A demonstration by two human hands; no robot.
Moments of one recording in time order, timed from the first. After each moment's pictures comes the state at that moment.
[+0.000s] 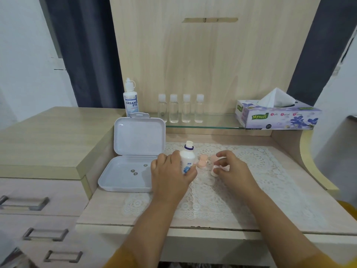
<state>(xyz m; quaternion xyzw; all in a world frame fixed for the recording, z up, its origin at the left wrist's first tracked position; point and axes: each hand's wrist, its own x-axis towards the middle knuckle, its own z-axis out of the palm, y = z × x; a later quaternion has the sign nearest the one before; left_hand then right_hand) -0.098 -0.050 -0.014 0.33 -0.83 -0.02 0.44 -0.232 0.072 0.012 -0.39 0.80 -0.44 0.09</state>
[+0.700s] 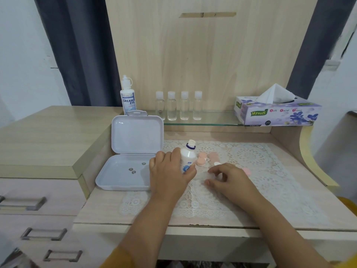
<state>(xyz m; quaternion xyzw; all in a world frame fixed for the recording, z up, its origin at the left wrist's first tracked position) -0.098 -0.050 -0.014 0.32 -0.84 0.01 0.44 -0.217 0.087 0.003 -0.45 0.83 -0.33 0.06</state>
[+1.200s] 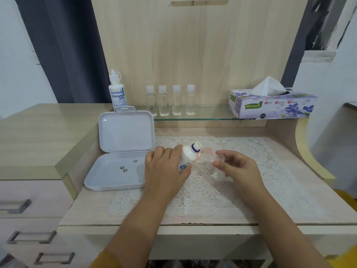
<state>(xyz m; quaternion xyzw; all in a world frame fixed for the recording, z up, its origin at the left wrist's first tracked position) -0.102 -0.051 -0.018 0.25 -0.86 0.09 0.44 -0.224 0.102 0.009 -0.30 0.63 -0.69 0.19</state>
